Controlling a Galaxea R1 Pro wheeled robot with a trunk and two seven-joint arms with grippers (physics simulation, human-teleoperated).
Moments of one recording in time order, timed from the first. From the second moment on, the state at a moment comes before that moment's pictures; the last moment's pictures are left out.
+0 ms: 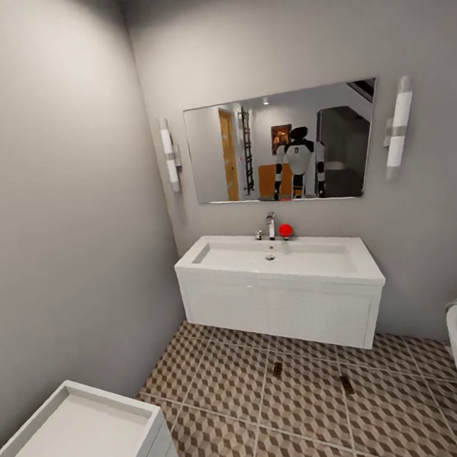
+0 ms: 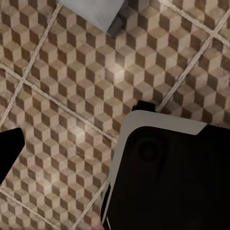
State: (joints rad) left arm -0.19 0.05 -0.06 -0.01 0.27 -0.06 0.12; right arm -0.09 -0.11 -0.22 0.03 0.28 -0.08 -0.07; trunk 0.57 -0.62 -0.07
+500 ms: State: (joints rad) left arm -0.19 0.05 -0.06 -0.01 0.27 -0.06 0.12; right arm -0.09 -0.11 -0.22 0.03 0.28 -0.09 -0.07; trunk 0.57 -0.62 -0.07
